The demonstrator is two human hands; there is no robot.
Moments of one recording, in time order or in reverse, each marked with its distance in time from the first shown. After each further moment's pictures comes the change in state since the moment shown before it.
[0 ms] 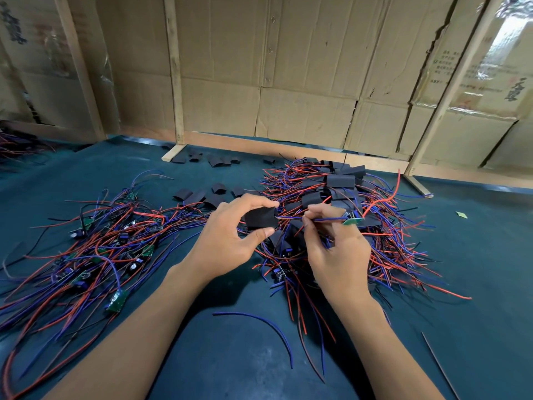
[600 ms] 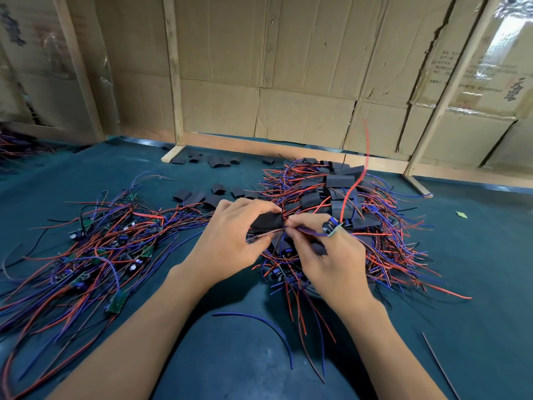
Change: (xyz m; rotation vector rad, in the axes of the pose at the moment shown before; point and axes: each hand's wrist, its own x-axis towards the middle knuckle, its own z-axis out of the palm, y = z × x) left_hand 0.002 0.005 0.003 0.263 -0.030 0.135; right_hand -0.004 -0.001 -0.001 0.136 -0.056 -0.181
